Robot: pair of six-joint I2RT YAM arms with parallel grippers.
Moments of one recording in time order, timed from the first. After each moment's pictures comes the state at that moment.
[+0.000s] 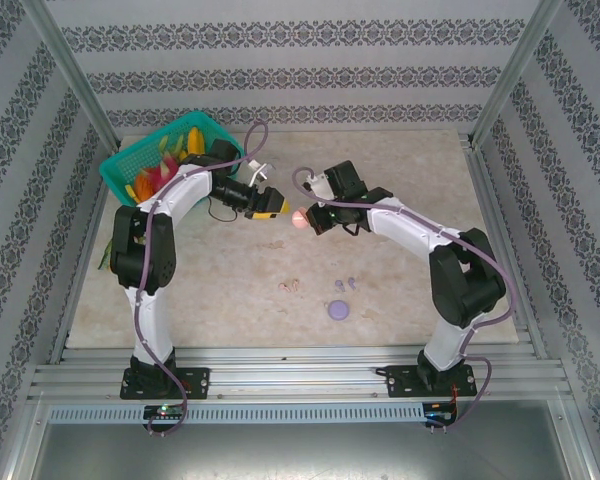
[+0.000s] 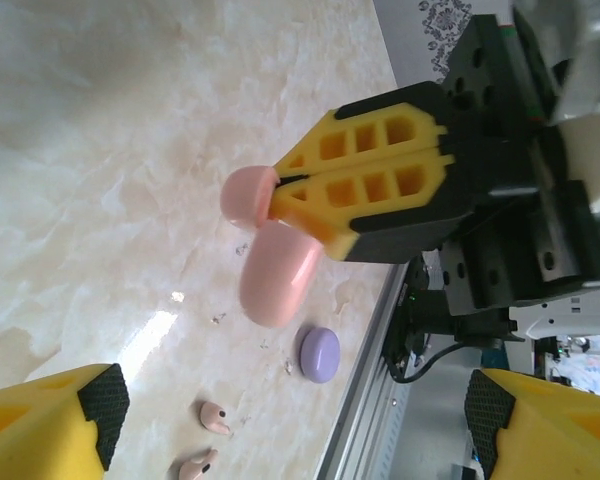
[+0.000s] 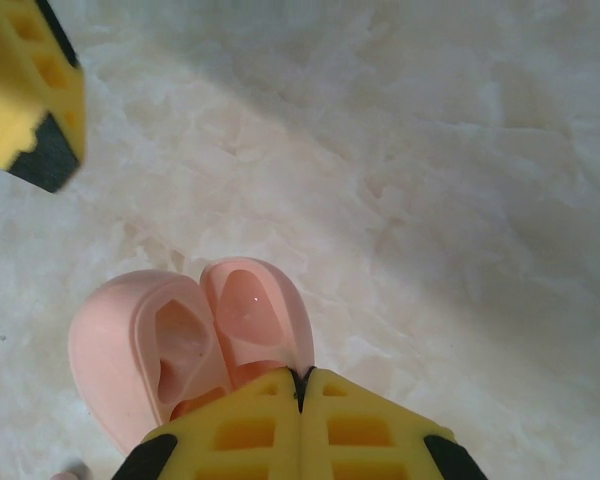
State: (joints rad) left arm -0.21 2.04 1.67 -0.93 1.07 0.09; right arm 0.51 1.76 1.28 -0.42 -0.27 0.01
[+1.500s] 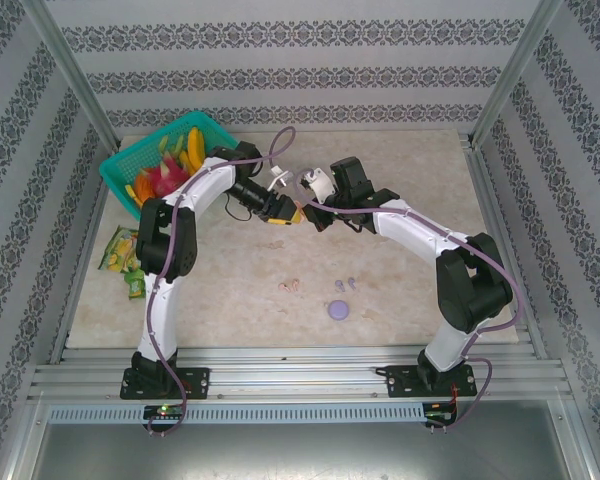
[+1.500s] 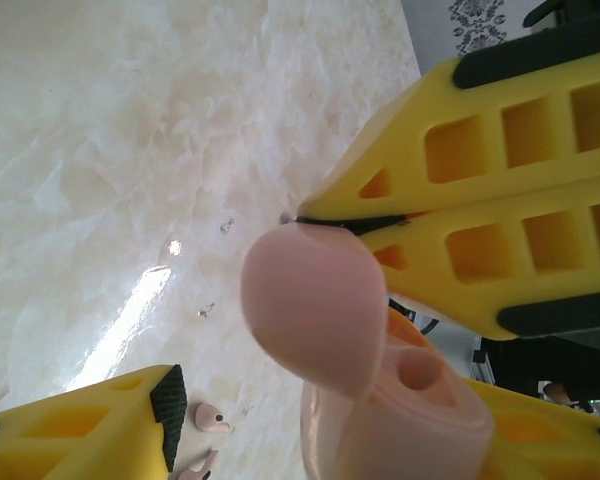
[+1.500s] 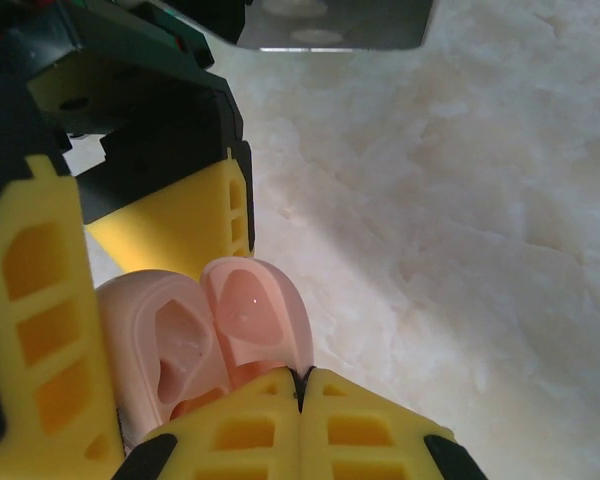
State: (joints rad) left arm -0.30 2.24 1.93 -1.21 1.05 0.28; right arm 0.49 1.72 1.25 -0.31 -0.37 -0.13
